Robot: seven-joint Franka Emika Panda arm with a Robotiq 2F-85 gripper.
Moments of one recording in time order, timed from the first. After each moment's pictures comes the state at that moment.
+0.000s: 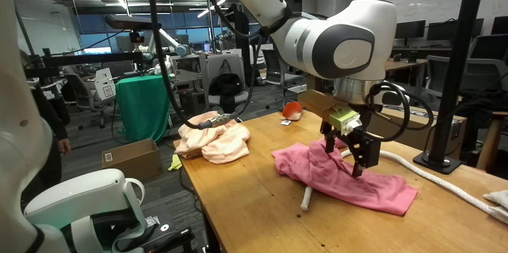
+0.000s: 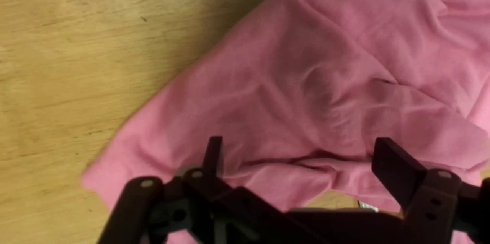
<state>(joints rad) -0.08 0.21 -0.03 -2.13 0.14 2.32 -0.02</state>
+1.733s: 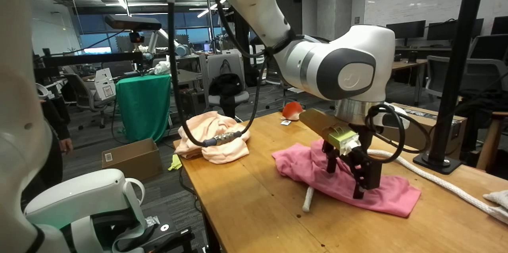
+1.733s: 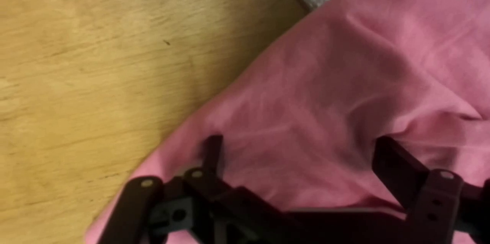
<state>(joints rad) -0.08 0.28 -0.04 -2.14 0.07 2.35 0.06</state>
